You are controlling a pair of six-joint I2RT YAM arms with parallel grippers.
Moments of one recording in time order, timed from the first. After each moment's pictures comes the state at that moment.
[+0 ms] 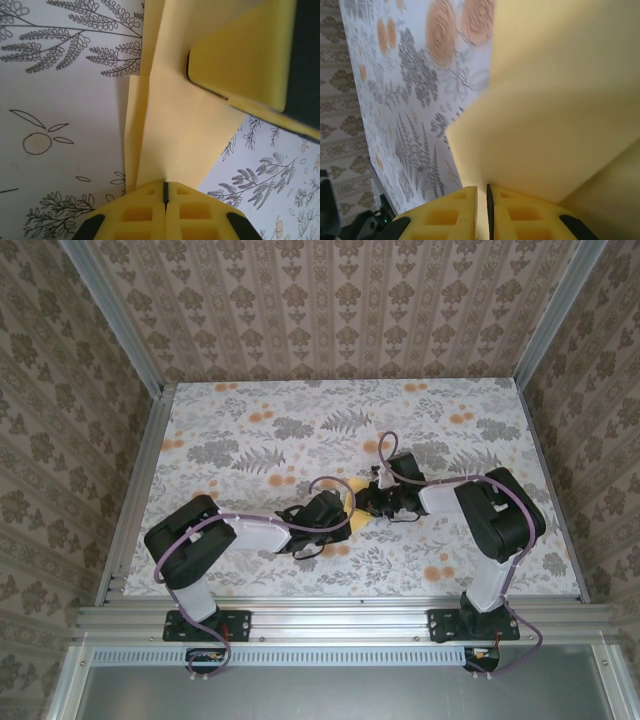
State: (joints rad) left arm -1.00 1.73 0.74 0.14 0.04 -0.98; right arm 0.37 1.81 0.77 0.14 -0.67 0.73
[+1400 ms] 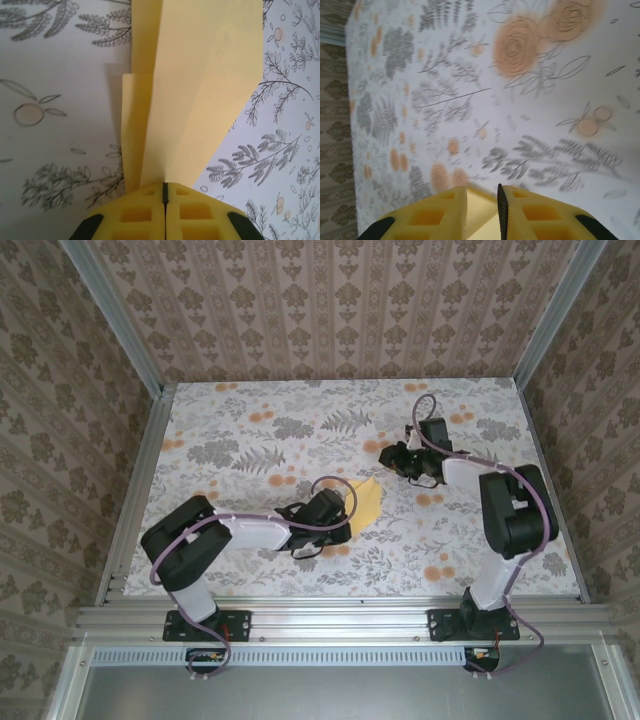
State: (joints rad) left arm -1.00 1.69 0.78 0.01 0.09 -0.94; right arm 0.16 1.76 0.97 -0.01 -0.52 0.67
